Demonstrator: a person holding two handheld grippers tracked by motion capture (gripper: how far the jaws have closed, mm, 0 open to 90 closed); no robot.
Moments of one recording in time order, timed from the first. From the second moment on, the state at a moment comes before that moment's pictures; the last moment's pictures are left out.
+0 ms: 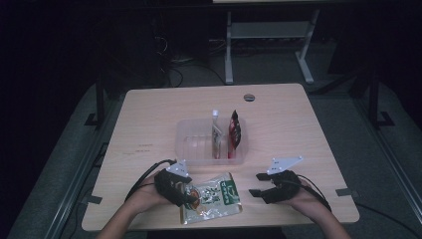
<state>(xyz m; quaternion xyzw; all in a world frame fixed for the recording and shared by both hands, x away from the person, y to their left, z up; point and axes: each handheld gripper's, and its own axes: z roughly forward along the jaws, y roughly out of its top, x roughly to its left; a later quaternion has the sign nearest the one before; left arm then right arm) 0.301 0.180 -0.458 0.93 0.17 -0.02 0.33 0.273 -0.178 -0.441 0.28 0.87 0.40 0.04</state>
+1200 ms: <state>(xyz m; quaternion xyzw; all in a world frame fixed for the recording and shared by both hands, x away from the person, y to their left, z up) 0.297 0.186 -0.435 0.90 0.14 -0.02 0.40 0.274 -0.178 -0.438 0.29 0.86 0.42 0.01</state>
